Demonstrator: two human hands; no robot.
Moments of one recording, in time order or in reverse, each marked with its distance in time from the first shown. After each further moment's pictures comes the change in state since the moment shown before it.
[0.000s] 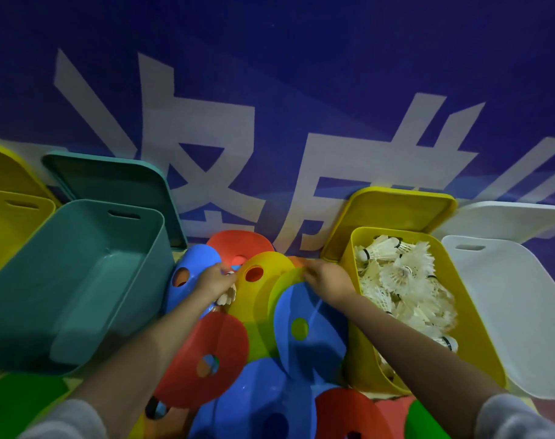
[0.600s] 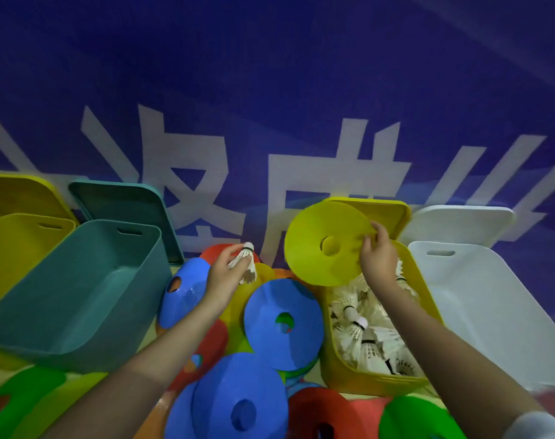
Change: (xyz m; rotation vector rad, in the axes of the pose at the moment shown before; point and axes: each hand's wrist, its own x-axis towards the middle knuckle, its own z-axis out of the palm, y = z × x) left_hand -0.121 0.095 0.030 -0.540 0.298 0.405; right_hand -0.061 0.070 -0.109 0.467 0.752 0.323
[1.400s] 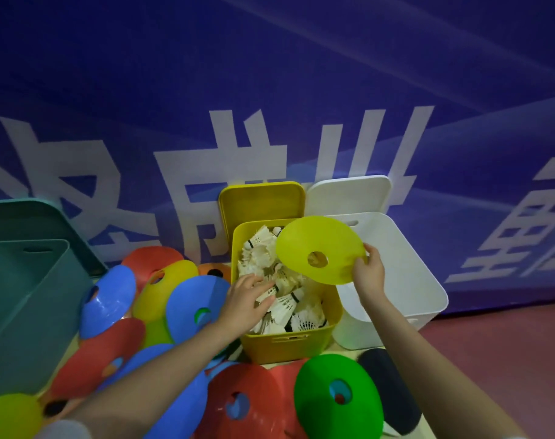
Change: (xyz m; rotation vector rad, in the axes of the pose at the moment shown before) left_hand -0.113 -0.015 0.179 0.825 -0.565 0.421; right_hand -0.030 0.132 -0.159 0.288 0.031 0.423
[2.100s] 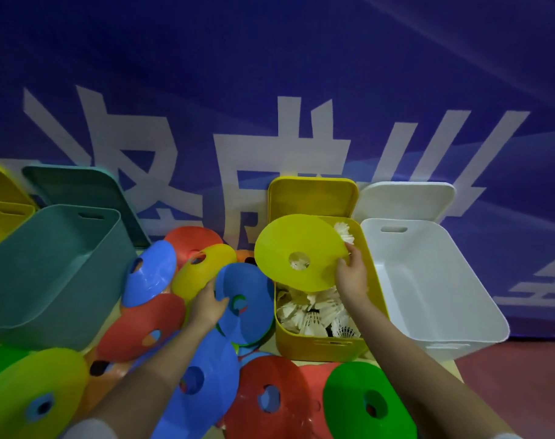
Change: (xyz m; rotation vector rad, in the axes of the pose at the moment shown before) left_hand -0.047 -0.141 -0.021 -0.324 0.231 -0.617; right_hand -0.044 -0.022 0.110 -0.056 -0.212 0.003
